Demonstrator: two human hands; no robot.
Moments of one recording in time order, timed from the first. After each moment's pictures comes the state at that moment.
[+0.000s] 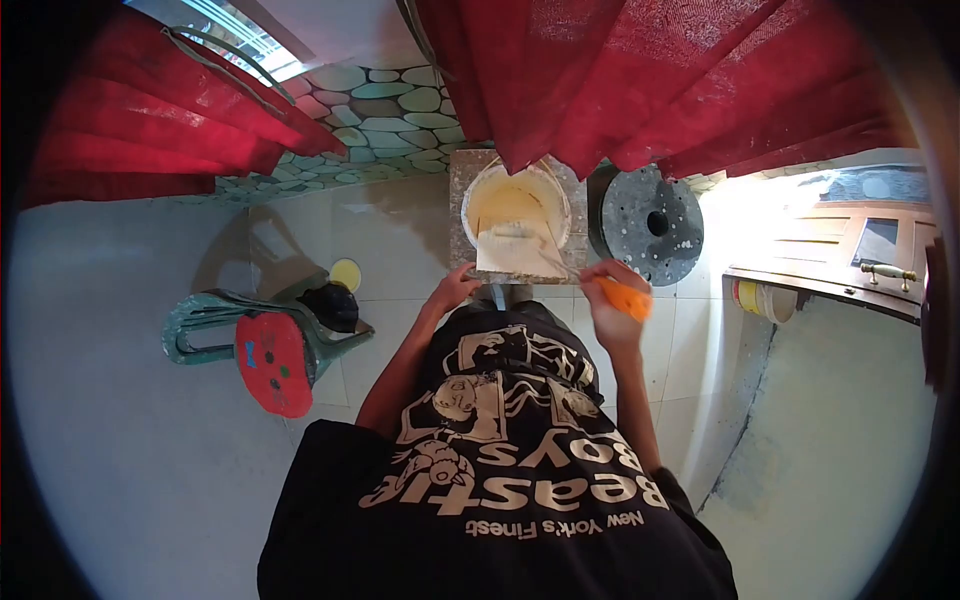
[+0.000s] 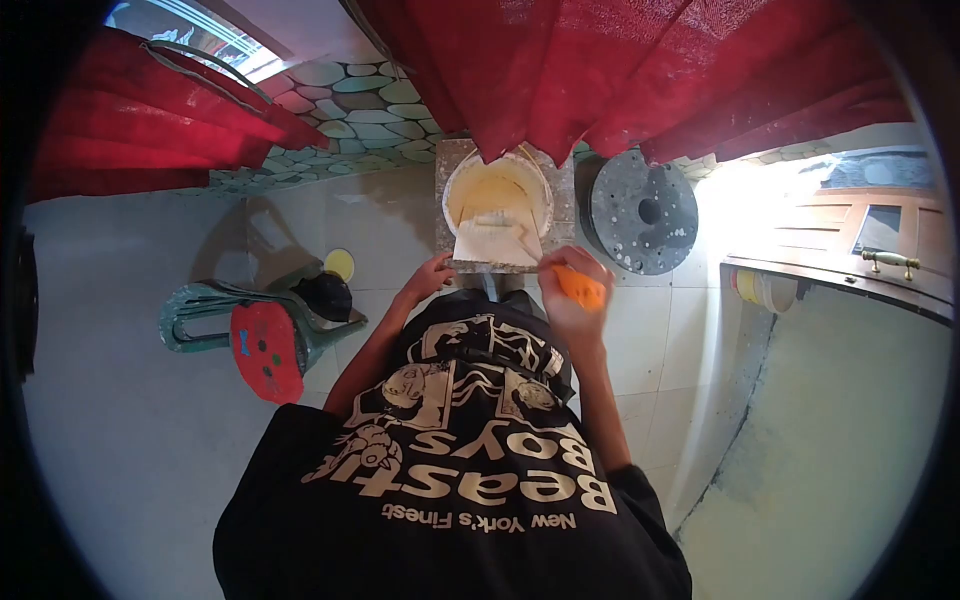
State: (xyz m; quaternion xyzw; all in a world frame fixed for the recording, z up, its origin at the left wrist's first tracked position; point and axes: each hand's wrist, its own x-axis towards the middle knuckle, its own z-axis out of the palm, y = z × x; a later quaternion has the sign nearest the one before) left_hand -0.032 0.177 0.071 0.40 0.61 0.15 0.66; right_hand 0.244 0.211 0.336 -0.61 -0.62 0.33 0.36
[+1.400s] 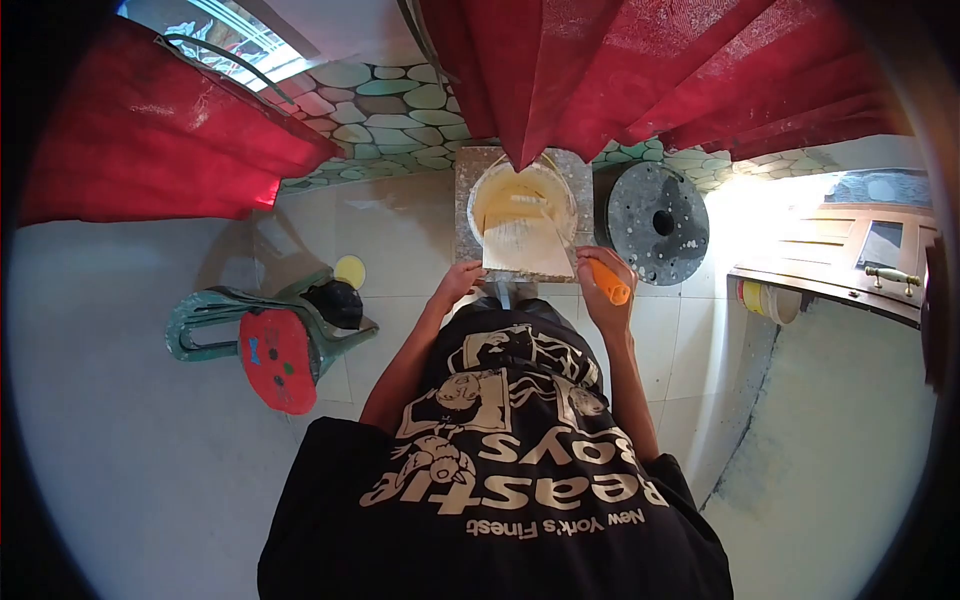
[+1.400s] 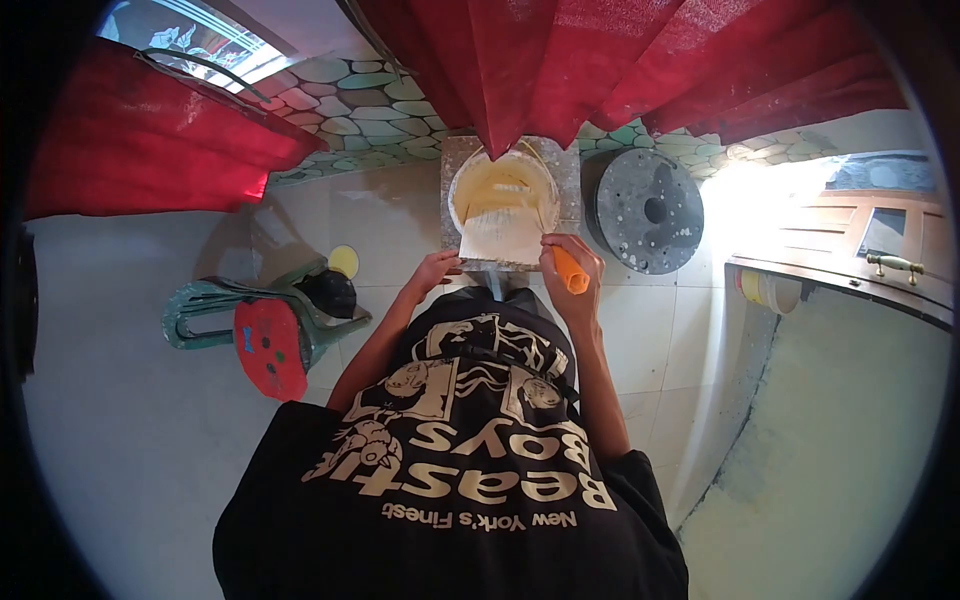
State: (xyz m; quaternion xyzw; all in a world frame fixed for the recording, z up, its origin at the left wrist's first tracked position) left_hand -0.028 0.191 0.090 0.29 0.63 0.18 0.70; right_hand 0.237 0.225 0.284 -0.58 -0.62 0.34 0.40
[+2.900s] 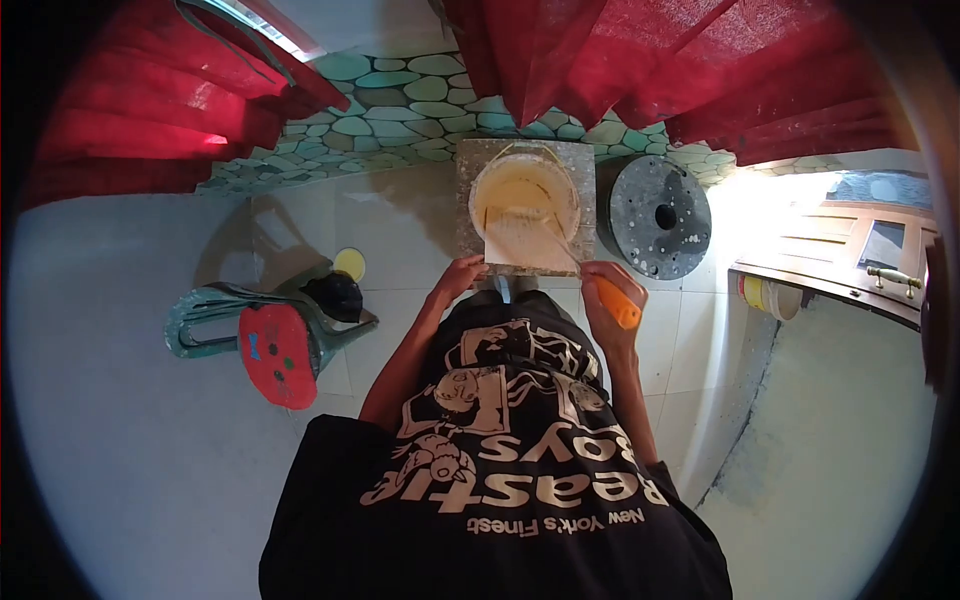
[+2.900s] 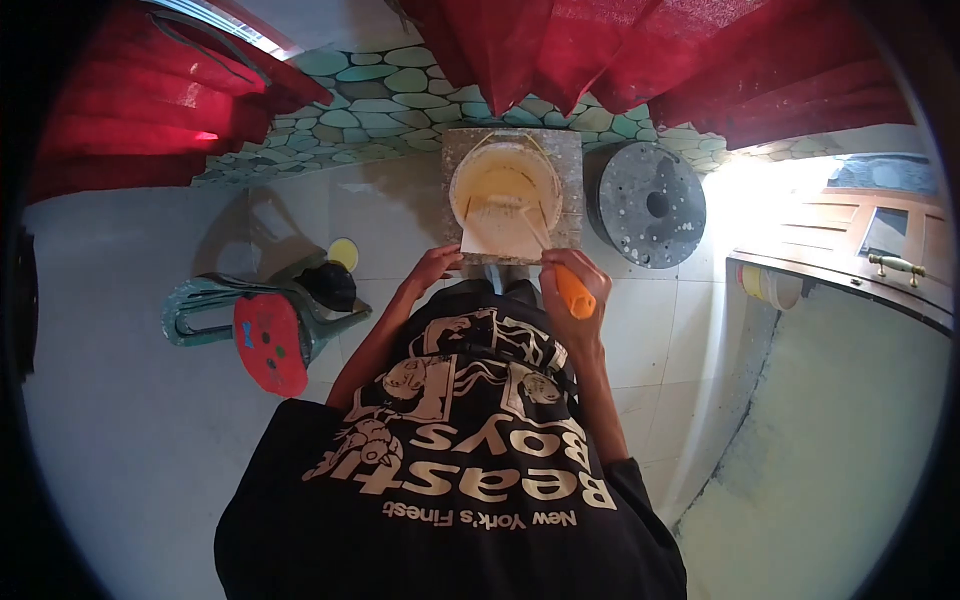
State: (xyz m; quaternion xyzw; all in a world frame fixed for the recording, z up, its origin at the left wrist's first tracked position) left_hand -0.032 0.188 0.094 0.30 0.63 0.15 0.70; right_hand 0.231 0.202 0.315 -0.60 -0.61 0.33 0.40
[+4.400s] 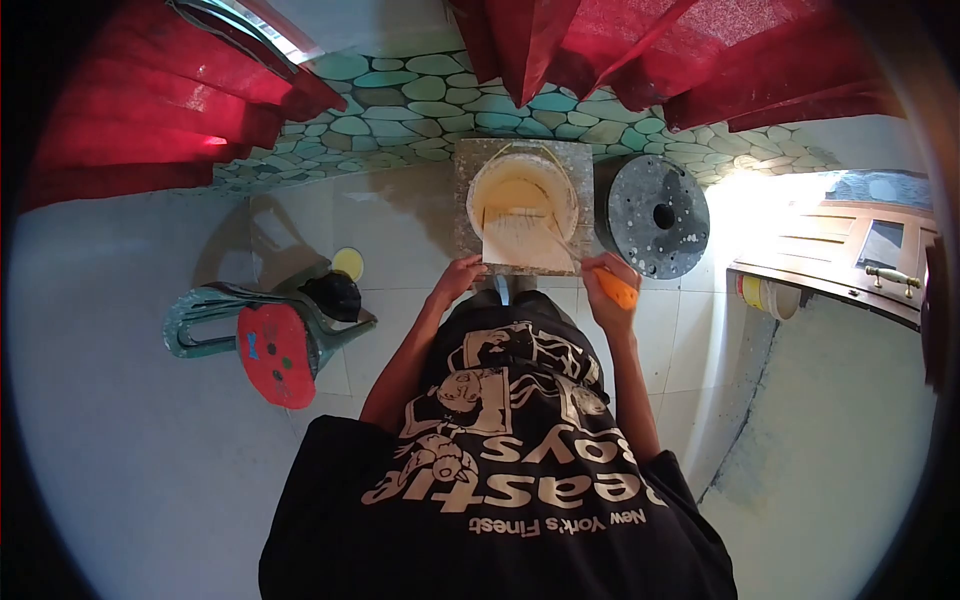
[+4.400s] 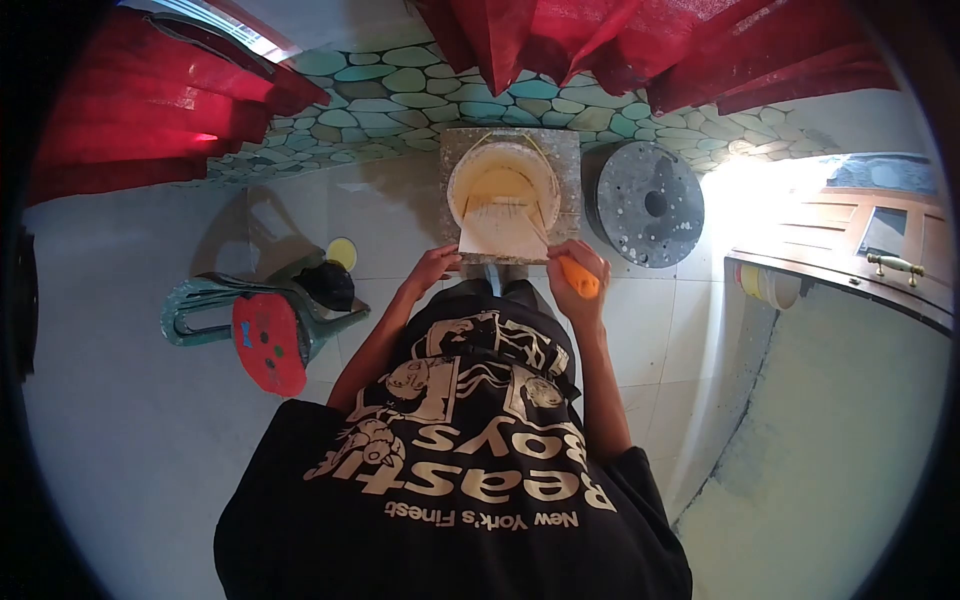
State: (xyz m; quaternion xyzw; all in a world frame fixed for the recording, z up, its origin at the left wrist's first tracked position) left_hand -0.027 0.188 0.101 0.30 0.64 0.17 0.69; right_hand 0.254 0.217 0.262 -0.58 -0.65 0.31 0.38
